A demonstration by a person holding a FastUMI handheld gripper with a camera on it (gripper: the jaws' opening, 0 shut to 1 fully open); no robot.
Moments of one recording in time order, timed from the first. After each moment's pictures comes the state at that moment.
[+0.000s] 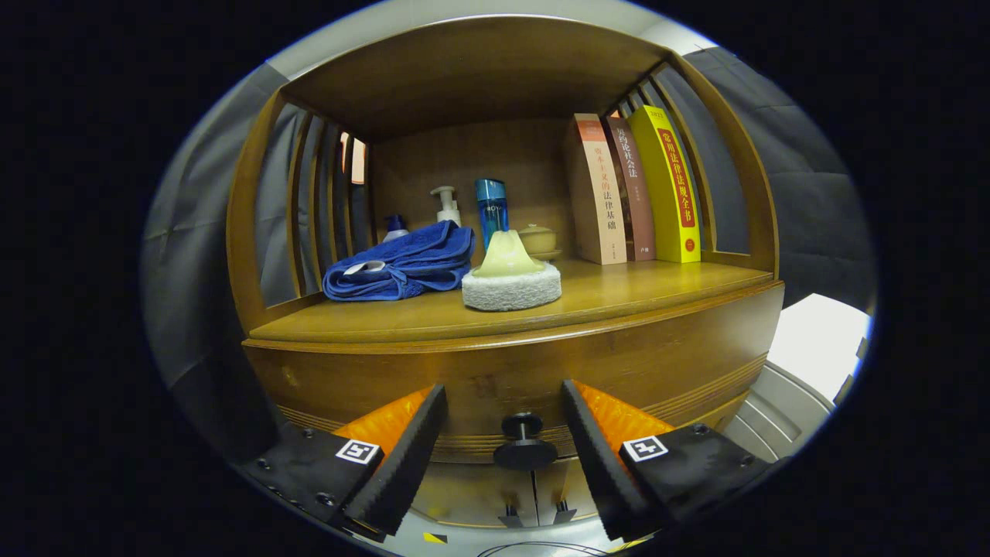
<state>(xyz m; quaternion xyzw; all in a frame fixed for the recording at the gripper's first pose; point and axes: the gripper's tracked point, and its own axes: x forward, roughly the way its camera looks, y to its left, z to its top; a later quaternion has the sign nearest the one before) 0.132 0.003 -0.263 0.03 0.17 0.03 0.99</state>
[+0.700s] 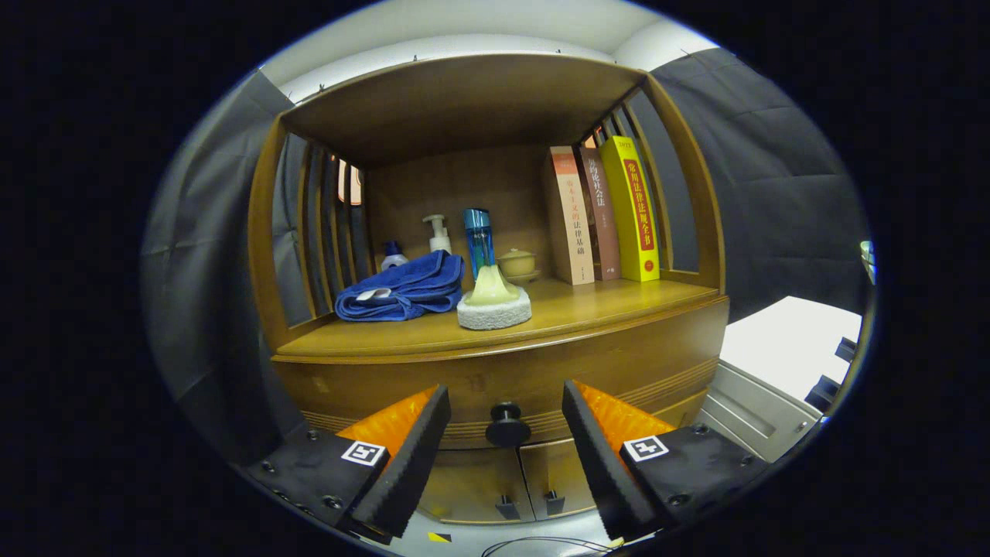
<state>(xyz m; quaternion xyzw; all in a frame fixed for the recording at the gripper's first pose) 0.076 -0.012 -0.197 0.03 0.14 0.00 0.99</state>
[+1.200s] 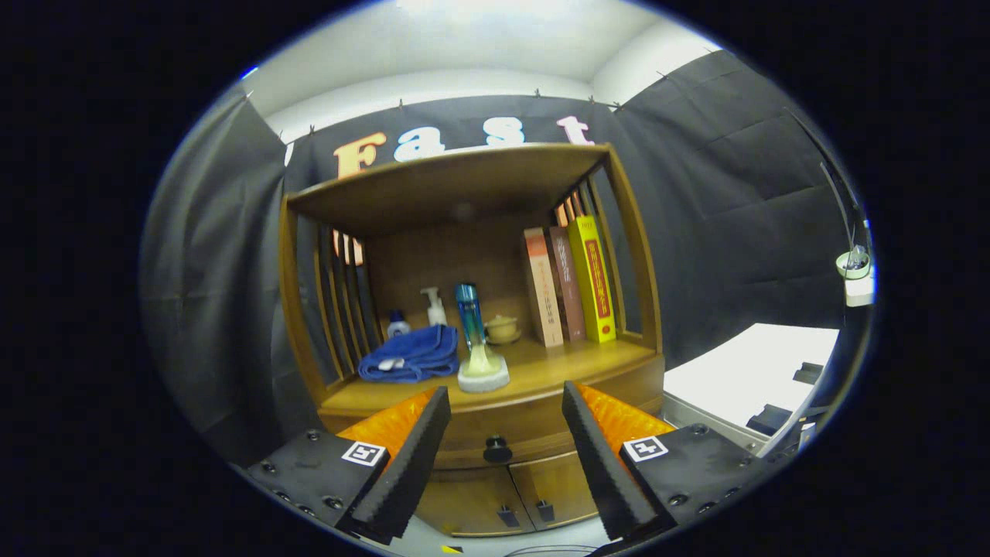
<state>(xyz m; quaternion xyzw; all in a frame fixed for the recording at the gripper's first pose) 0.029 -0.041 -0.044 0.06 0.05 -0.03 1.00</state>
